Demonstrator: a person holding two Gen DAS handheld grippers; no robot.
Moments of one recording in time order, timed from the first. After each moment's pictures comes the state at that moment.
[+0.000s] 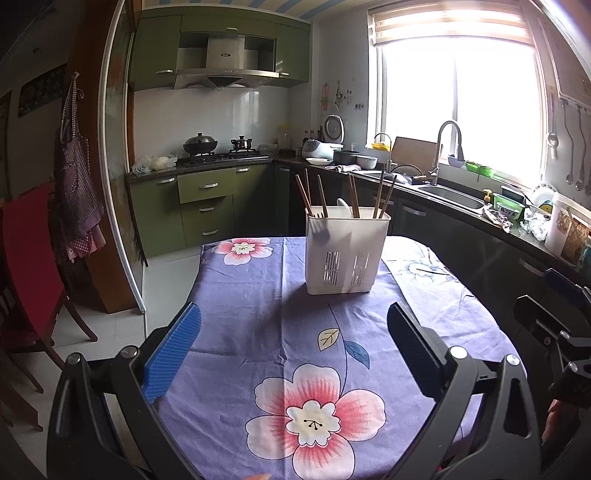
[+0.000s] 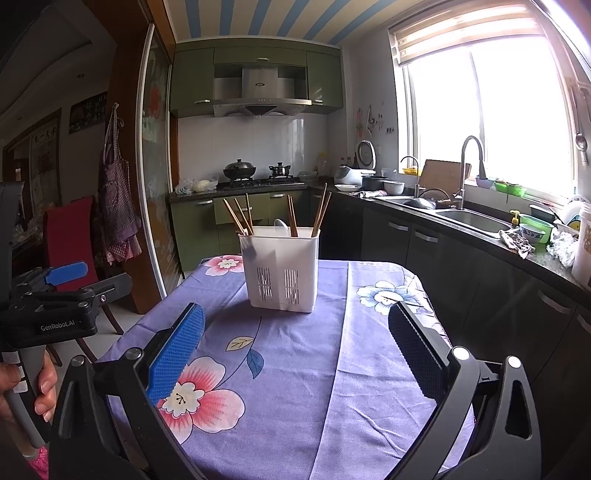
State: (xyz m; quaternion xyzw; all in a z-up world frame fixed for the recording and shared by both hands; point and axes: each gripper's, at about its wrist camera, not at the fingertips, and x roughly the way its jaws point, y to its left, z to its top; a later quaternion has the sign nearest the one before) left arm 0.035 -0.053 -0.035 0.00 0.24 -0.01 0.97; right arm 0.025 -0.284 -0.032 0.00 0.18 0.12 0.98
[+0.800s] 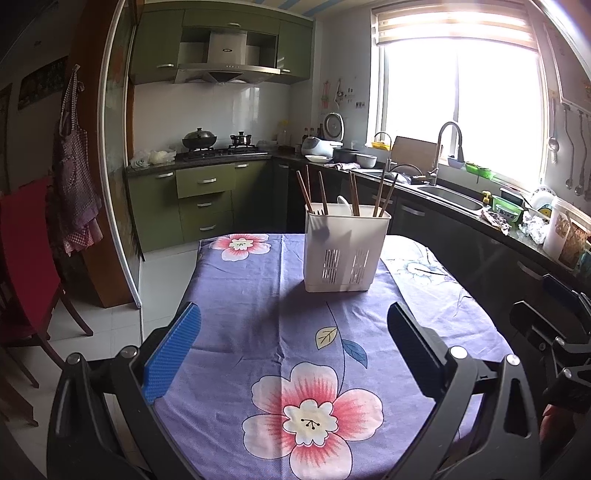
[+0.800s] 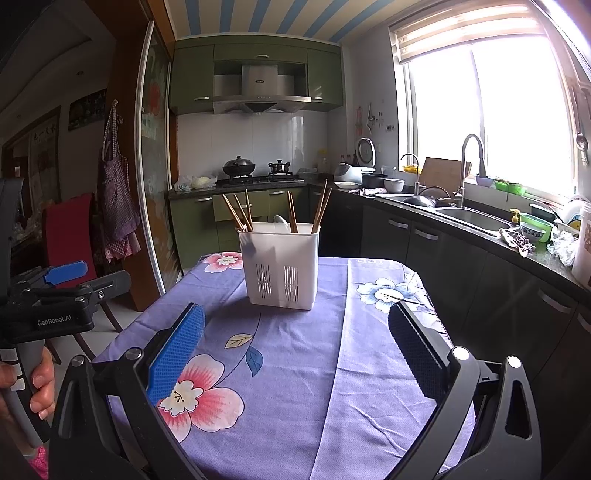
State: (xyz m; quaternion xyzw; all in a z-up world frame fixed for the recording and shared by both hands) left arm 0.040 -0.054 -0.038 -0.01 0.24 -0.01 0.97; right arm 0.027 -0.281 -0.033 0.00 0.18 0.12 0.98
